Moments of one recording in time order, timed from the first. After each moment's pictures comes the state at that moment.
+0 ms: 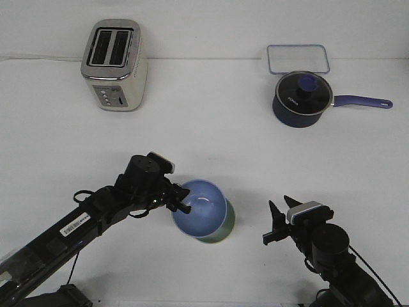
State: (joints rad) left arm -0.65 1.31 1.03 -0.36 0.25 -0.20; right arm 0.58 0.52 0.51 -0.38 0.13 0.21
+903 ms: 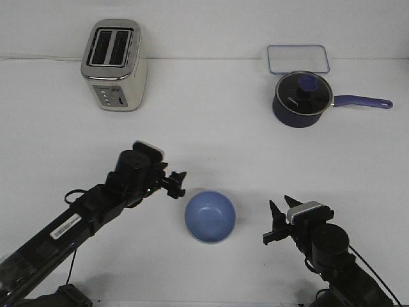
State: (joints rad) left arm -0.58 1.25 1.03 -0.26 0.03 -0.16; right arm 0.58 0.52 0.51 -0.38 0.15 0.21
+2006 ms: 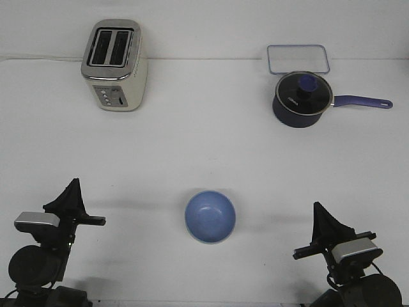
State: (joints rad) left arm -0.18 0.26 0.41 0.05 -0.13 -0.02; right arm 0.58 0.06 0.46 -0.35 0.31 0.13
